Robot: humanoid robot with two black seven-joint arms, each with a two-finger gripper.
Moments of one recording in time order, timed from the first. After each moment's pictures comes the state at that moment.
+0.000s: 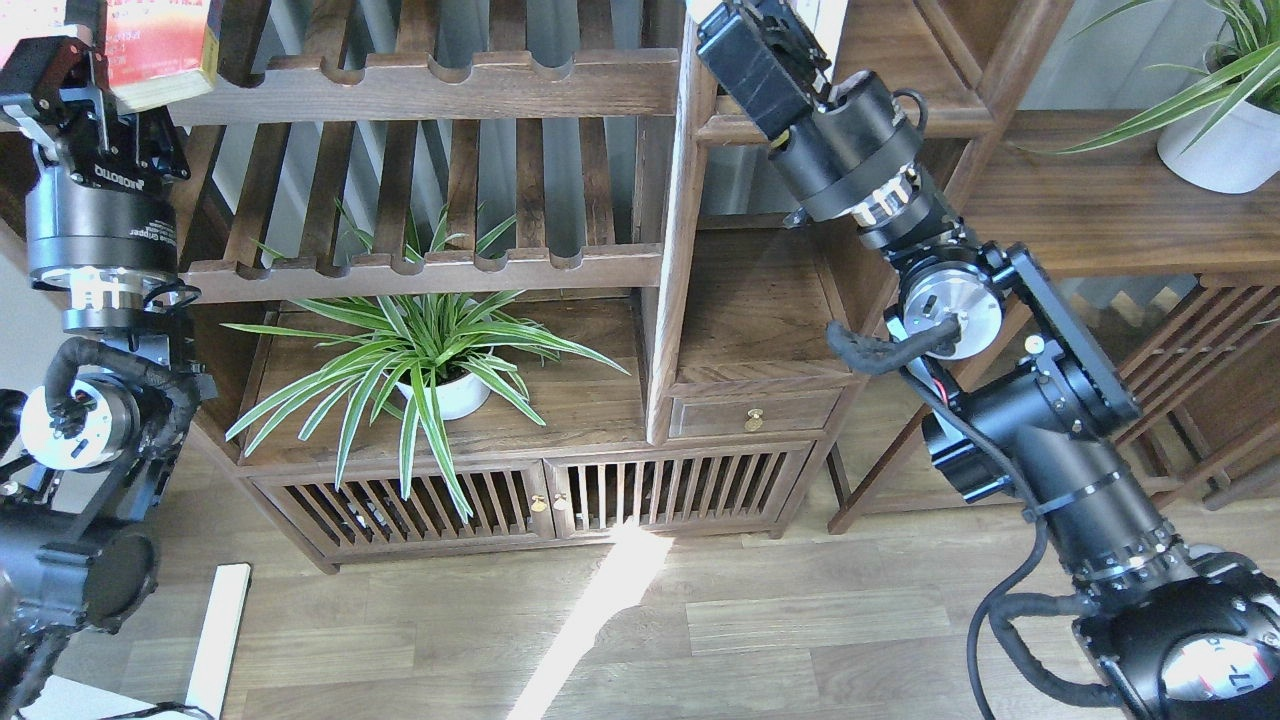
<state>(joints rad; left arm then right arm) -0.39 0.22 -1.32 -1.36 -0.50 -0.49 -0.18 0.64 -0.08 1.17 1.31 -0.39 0.52 0.11</state>
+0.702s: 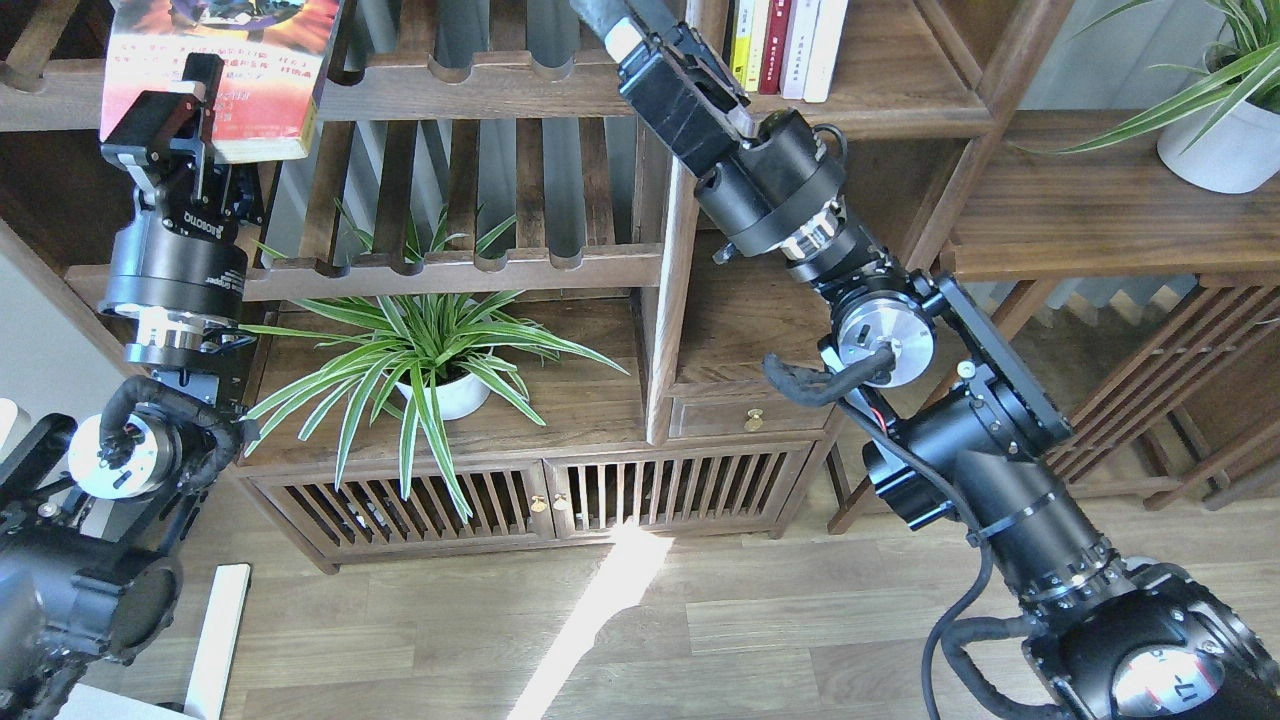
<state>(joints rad) -0.36 0.23 -1.21 -1.34 -0.48 -0.49 -0.13 0.63 0.02 1.12 1.31 -0.38 0.52 0.10</state>
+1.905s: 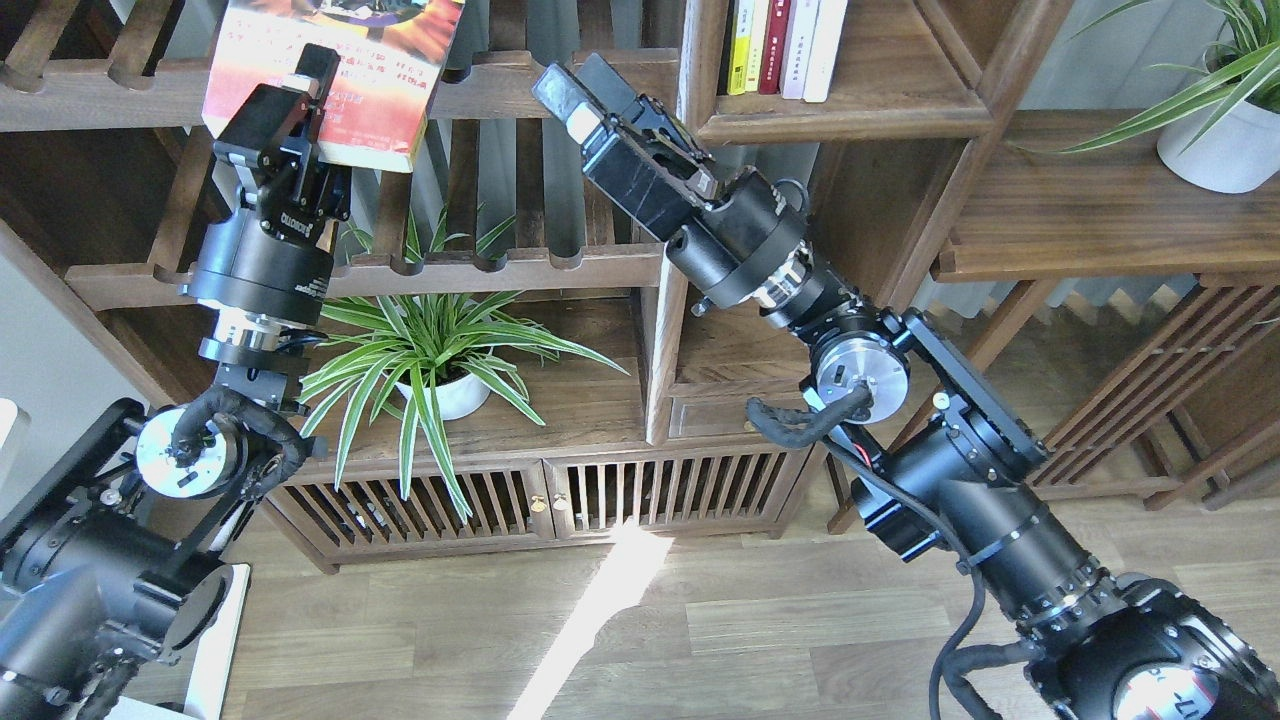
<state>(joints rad) -0.40 0.18 -1.13 -1.39 -0.32 -0.49 -0.13 0.59 0.01 1.05 1.28 -0.38 0.53 0.10</state>
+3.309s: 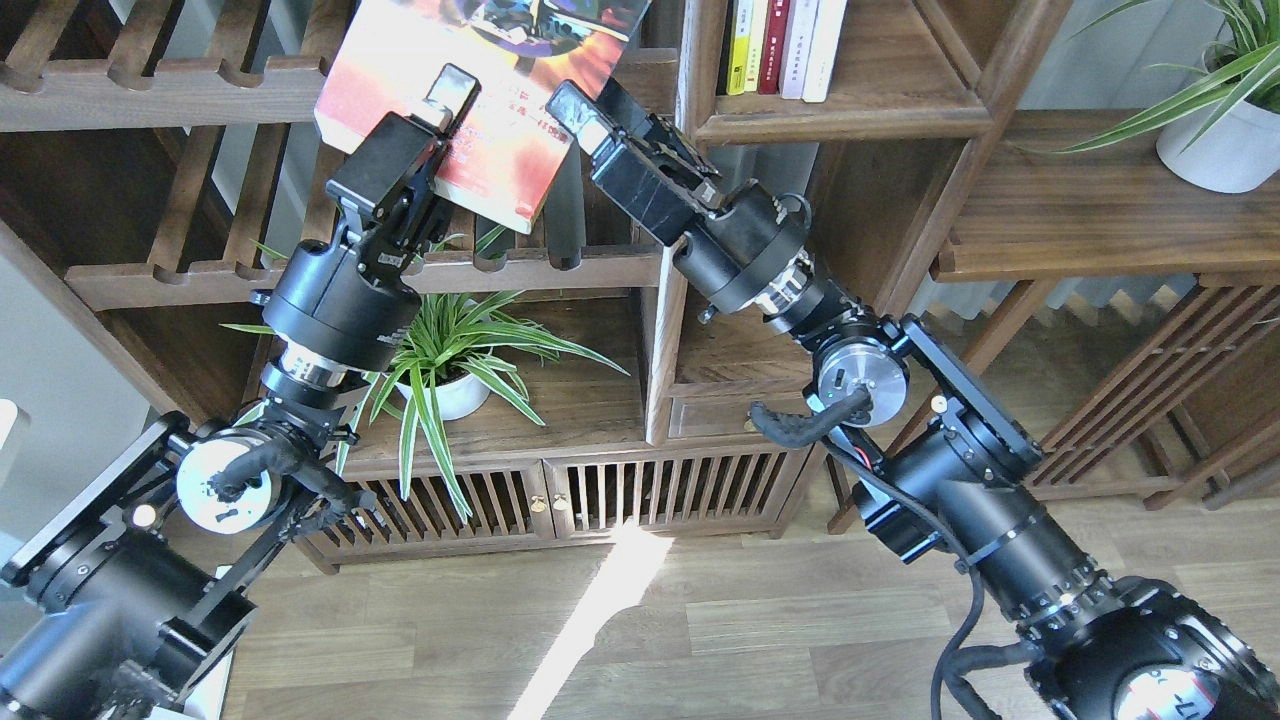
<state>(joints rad) -0.39 0.19 -1.00 -1.55 -0.19 -0.49 -0.09 0.59 0.01 1.05 1.23 -0.37 0.53 0.10</state>
